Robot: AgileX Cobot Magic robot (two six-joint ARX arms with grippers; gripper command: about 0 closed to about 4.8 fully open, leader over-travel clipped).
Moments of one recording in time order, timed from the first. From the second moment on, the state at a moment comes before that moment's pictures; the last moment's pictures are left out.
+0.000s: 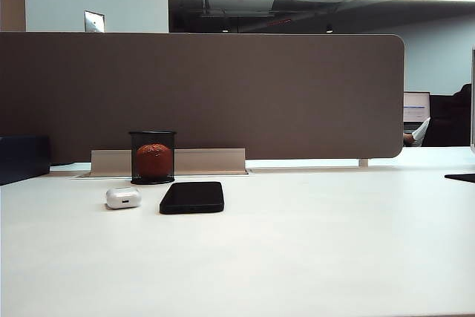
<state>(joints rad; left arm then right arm) -0.05 0.01 0.01 -0.02 0.07 0.00 0.14 0.32 0.52 -0.31 0.06 0.07</state>
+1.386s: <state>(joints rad) -0.05 0.01 0.01 -0.02 0.12 0.00 0.14 0.00 0.05 -0.08 -0.09 0.00</state>
